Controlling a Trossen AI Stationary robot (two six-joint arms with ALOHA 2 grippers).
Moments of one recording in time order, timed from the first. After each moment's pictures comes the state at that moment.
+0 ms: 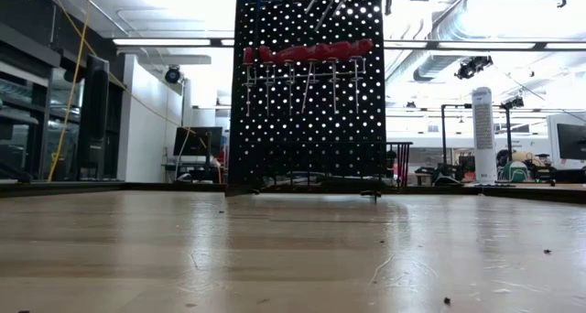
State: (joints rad) left arm 0.11 1.02 1.16 -0.32 -0.03 0.02; right arm -0.14 1.19 1.42 -0.65 -0.43 0.61
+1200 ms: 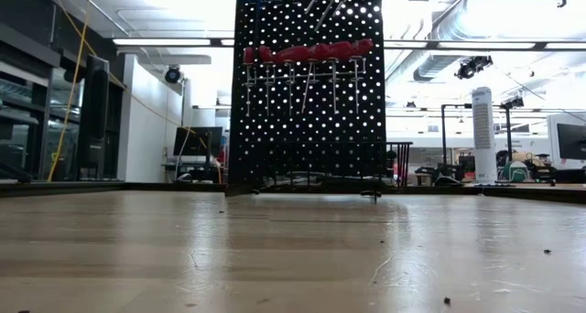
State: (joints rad) left arm 0.09 1.02 1.14 -0.15 -0.03 -0.08; right arm -0.36 1.43 1.40 0.24 -0.97 0.81
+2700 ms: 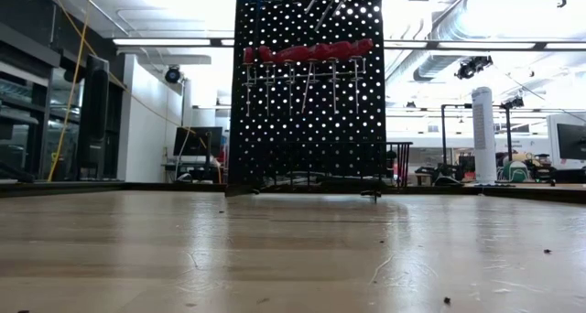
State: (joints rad) left arm -0.02 1.38 1.35 -0.06 -0.07 0.17; right arm -0.20 1.44 1.40 0.07 -0.79 0.56
